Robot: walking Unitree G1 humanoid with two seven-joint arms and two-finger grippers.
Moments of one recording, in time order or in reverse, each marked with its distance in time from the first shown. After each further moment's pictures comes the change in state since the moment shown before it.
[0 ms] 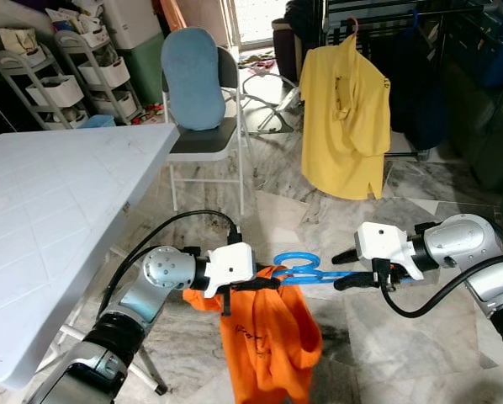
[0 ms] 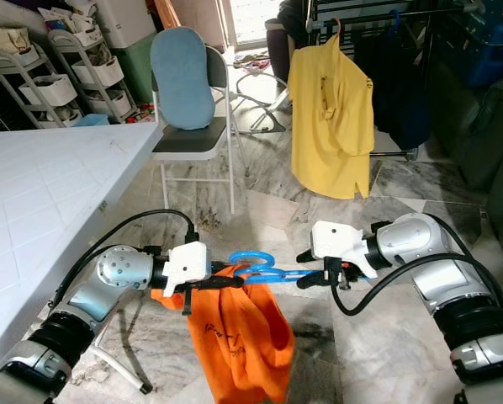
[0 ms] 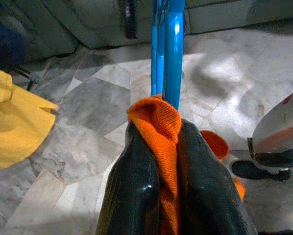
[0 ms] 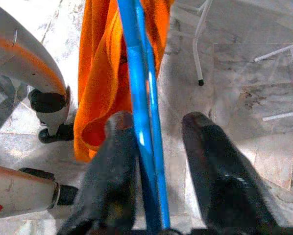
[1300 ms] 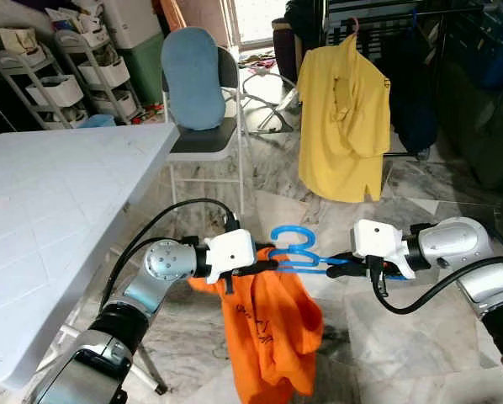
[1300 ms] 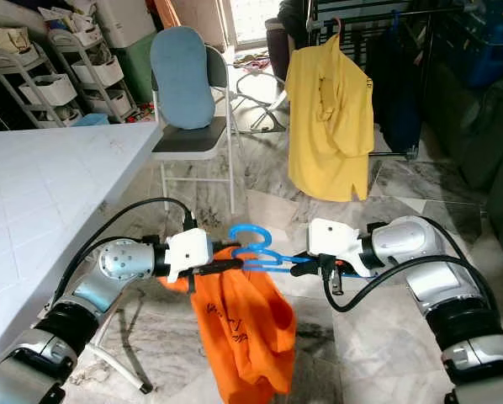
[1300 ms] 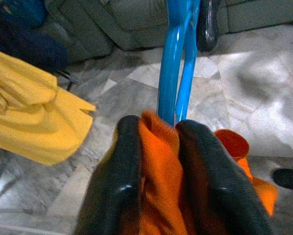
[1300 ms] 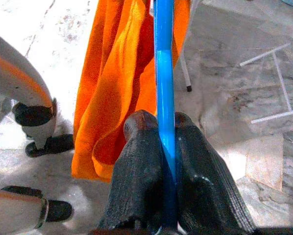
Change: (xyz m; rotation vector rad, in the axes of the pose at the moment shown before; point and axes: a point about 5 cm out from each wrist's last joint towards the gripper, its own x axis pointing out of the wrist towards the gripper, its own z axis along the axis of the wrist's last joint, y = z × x) left arm 0.001 0.018 0.003 0.082 -0.006 0.170; right arm 0.008 -0.003 0.000 0.017 -0.042 -0.085
